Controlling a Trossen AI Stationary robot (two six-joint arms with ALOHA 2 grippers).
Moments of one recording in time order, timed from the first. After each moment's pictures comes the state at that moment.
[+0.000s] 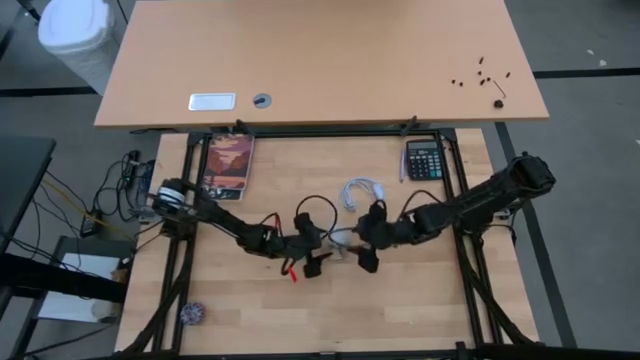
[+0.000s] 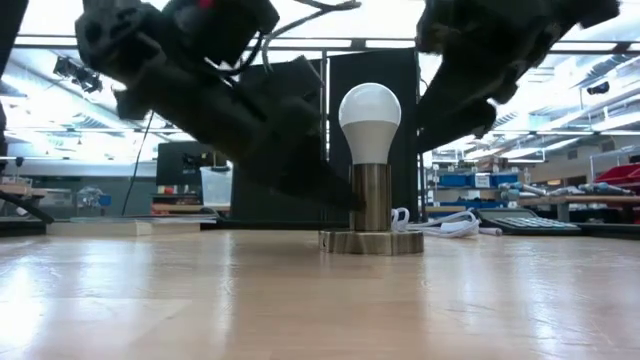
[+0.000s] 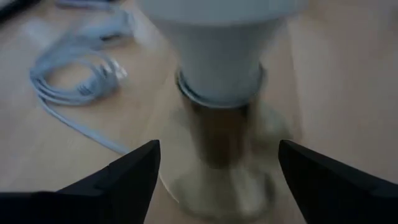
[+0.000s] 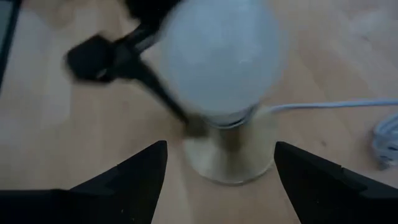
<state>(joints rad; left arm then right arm) -0.26 1.89 0.83 0.50 -0.45 -0.18 0.32 1.45 0.80 -0.14 0.30 0.55</state>
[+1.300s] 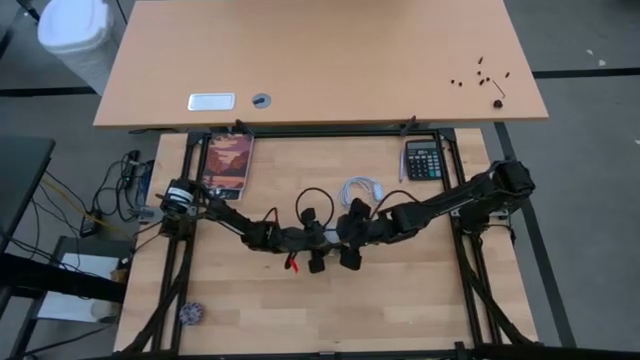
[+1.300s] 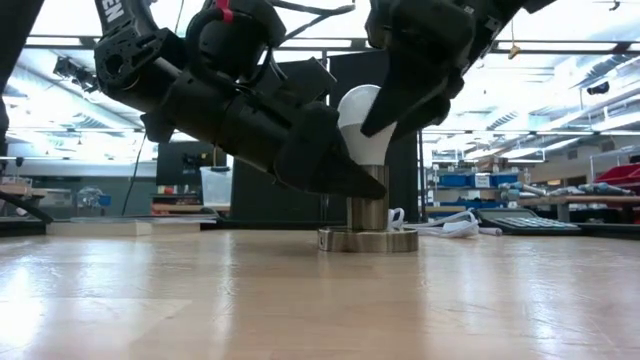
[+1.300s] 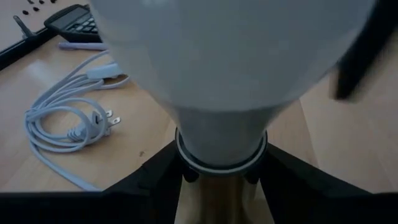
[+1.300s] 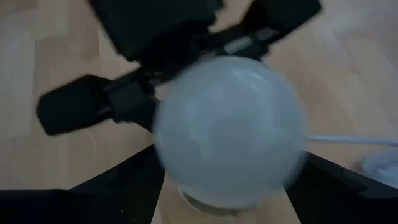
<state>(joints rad) -0.20 1.97 0.83 0.75 -0.39 -0.06 0.25 1.62 1.05 -0.31 0.29 0.42</state>
